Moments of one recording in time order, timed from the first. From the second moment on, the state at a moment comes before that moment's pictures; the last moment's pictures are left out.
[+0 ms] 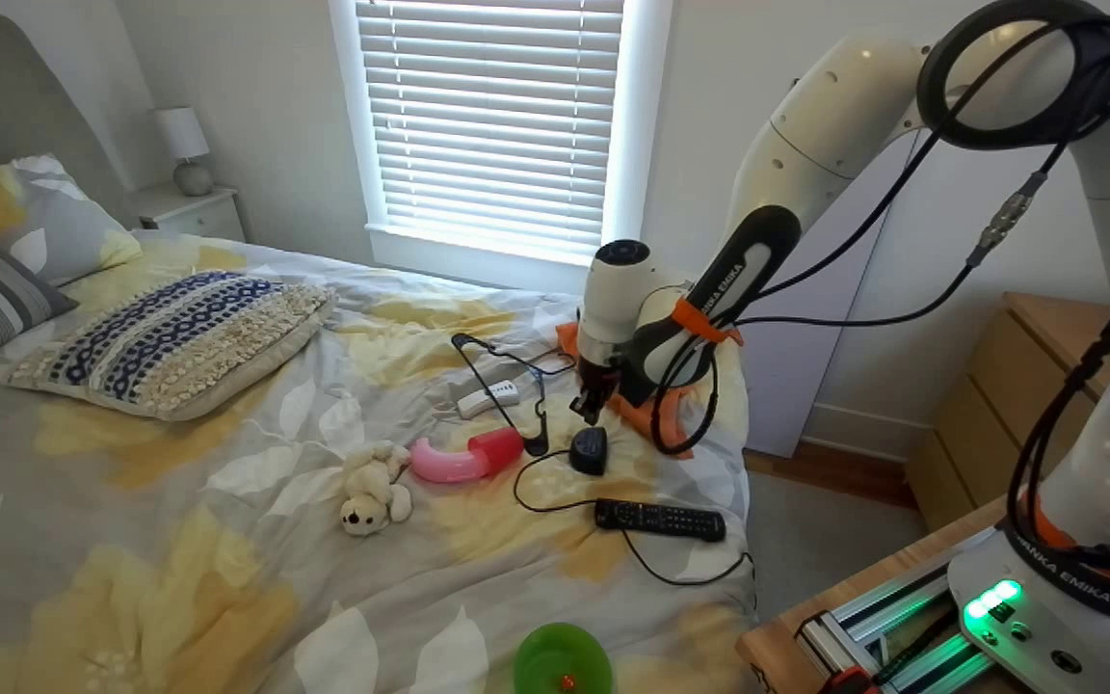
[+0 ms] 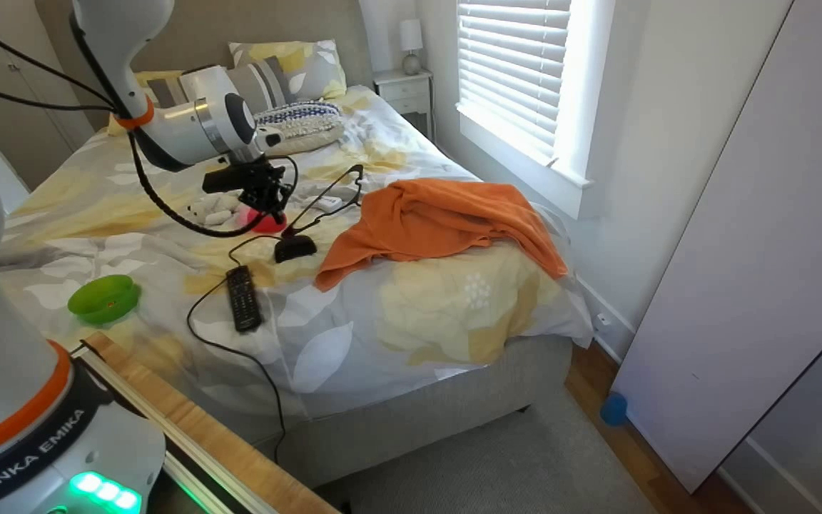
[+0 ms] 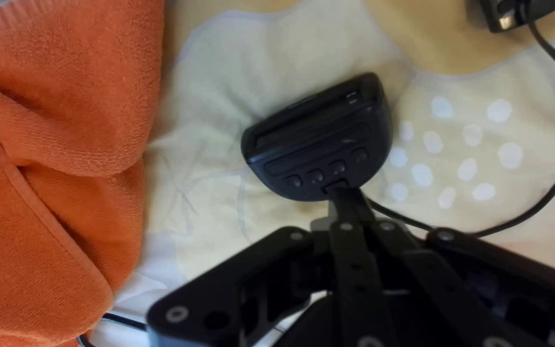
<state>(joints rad) 0.47 0.62 0.07 -2.08 -0.43 2.80 0.37</state>
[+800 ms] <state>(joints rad) 0.56 0.73 -0.06 -2.03 -0.39 2.92 0.37</state>
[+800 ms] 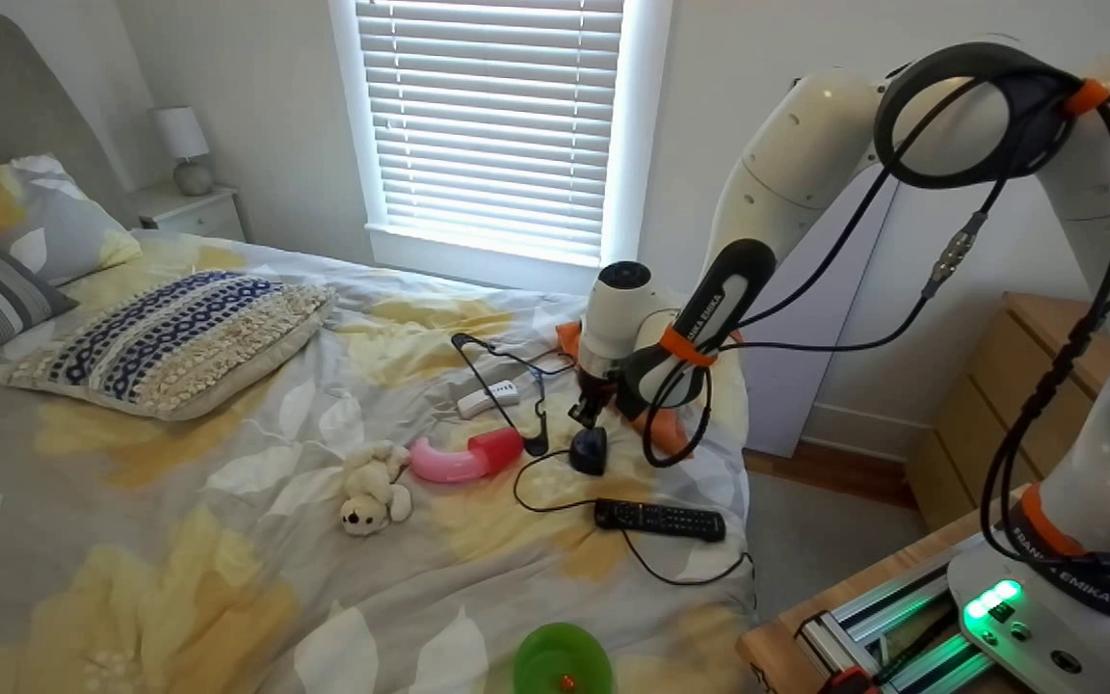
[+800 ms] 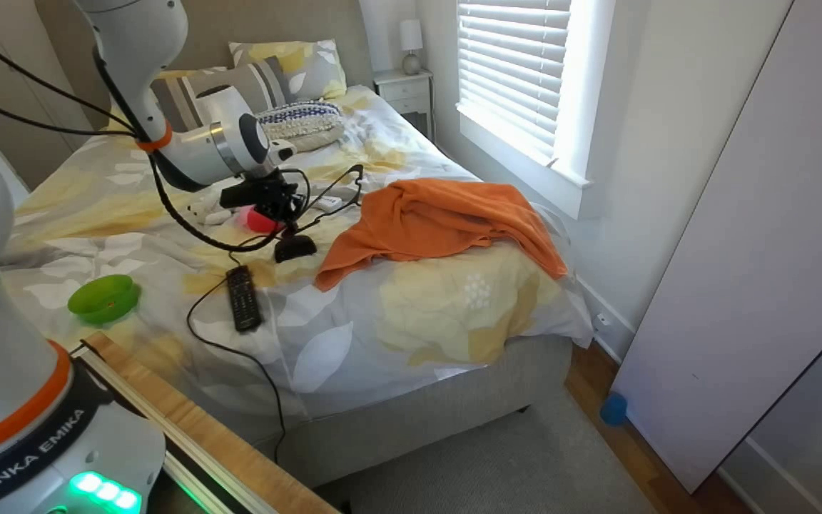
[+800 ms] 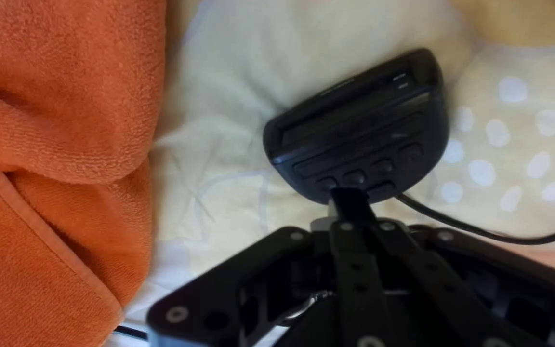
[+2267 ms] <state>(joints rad) 0.70 0.81 -0.19 -1.96 -0.36 2.92 0.37</state>
